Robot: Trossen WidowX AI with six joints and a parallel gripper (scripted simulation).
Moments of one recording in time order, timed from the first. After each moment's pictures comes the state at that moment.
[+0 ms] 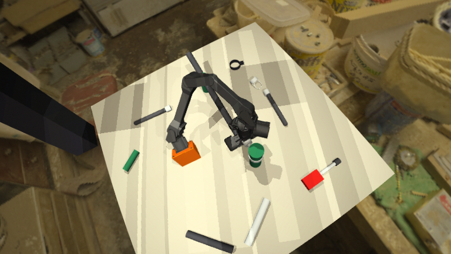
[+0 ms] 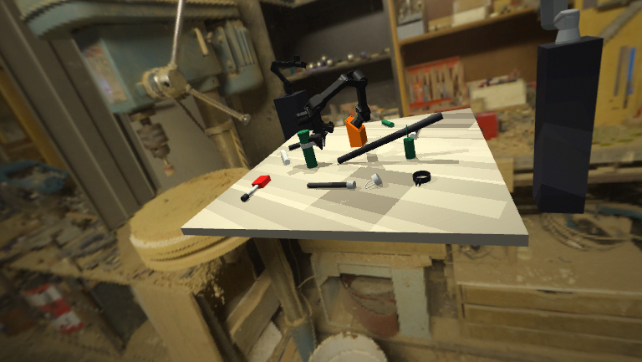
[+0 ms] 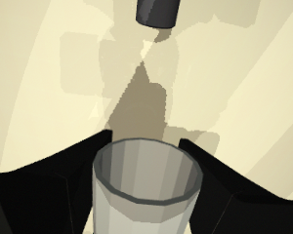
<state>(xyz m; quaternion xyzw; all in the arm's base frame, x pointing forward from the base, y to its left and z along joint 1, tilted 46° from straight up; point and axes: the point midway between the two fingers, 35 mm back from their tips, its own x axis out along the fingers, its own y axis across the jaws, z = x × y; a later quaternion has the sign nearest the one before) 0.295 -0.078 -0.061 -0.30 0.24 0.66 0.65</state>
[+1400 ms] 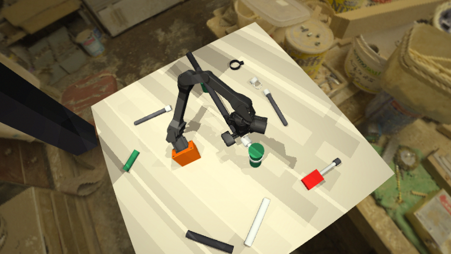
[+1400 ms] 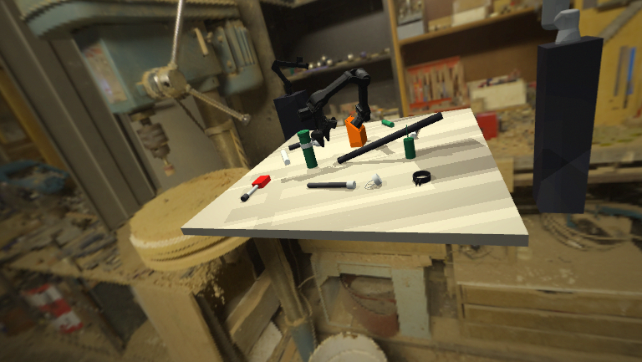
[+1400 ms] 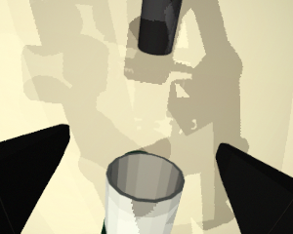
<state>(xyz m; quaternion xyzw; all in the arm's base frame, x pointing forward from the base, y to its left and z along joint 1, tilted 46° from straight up) 0.290 -0.078 -0.034 -0.30 0.23 0.66 0.65</state>
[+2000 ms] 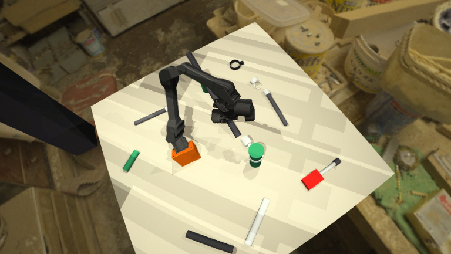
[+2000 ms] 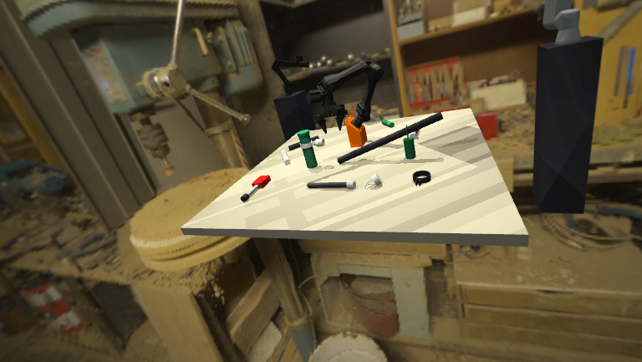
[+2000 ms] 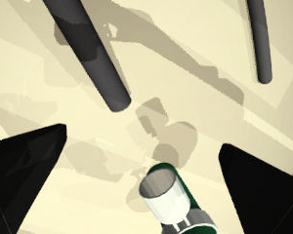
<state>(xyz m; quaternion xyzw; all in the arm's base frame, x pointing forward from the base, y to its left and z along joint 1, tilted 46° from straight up) 0.288 -0.082 0.053 -0.10 0.36 0.51 0.78</state>
